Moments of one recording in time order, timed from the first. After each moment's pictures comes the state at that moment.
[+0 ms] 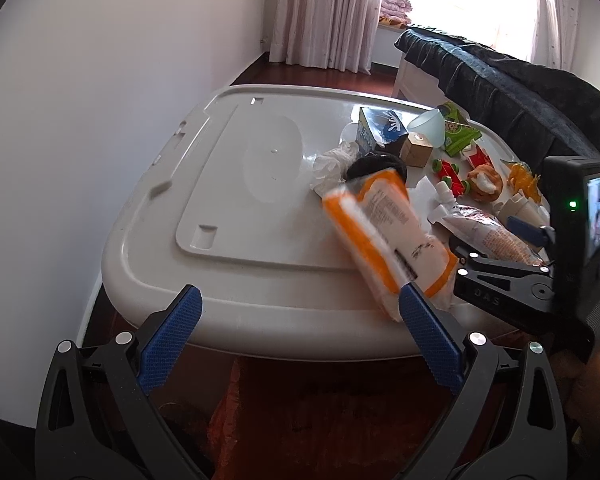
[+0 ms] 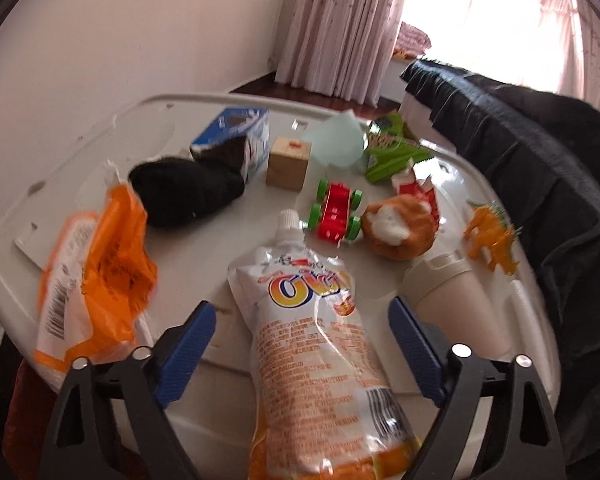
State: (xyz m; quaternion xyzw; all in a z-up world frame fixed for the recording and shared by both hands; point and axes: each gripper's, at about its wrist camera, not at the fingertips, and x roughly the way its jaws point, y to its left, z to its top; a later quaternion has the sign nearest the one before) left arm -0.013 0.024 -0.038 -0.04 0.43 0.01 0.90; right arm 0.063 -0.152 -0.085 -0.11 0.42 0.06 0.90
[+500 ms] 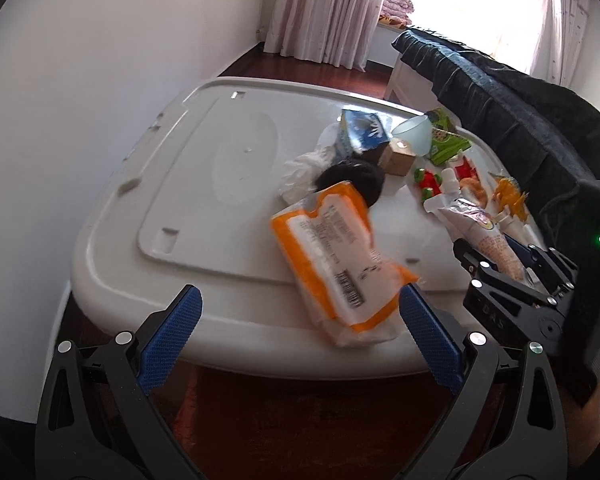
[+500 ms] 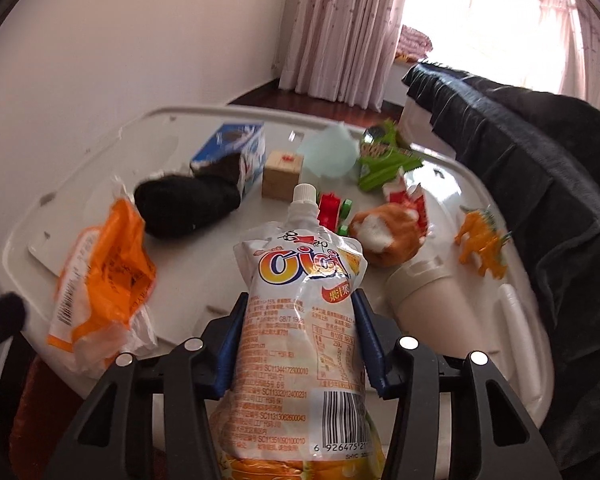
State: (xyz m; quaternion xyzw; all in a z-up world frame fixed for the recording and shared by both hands) left arm 0.009 0.005 -0.032 -0.08 0.44 -0.01 0.90; right arm 0.043 -0.167 -0.050 -0.10 0.38 0.07 0.92
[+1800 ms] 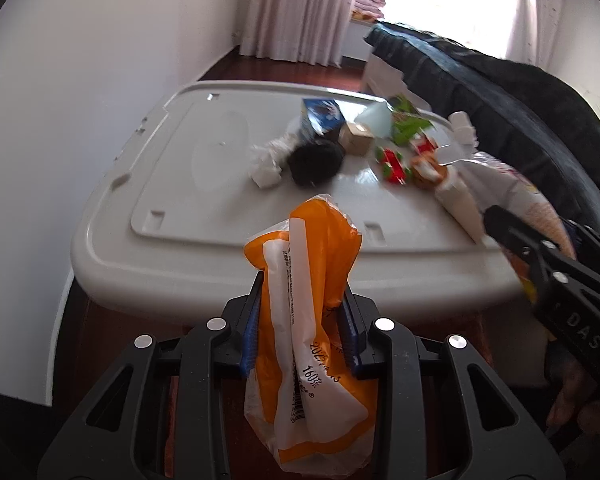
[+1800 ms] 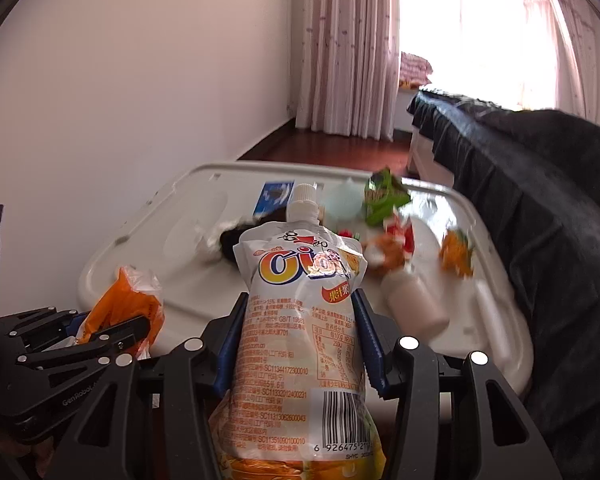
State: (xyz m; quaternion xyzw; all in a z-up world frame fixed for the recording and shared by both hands) left arm -0.041 -0.015 -0.021 -0.06 0.44 -0.05 0.89; right arm -0.042 -0.177 0.009 -0.04 0.36 0.11 0.92
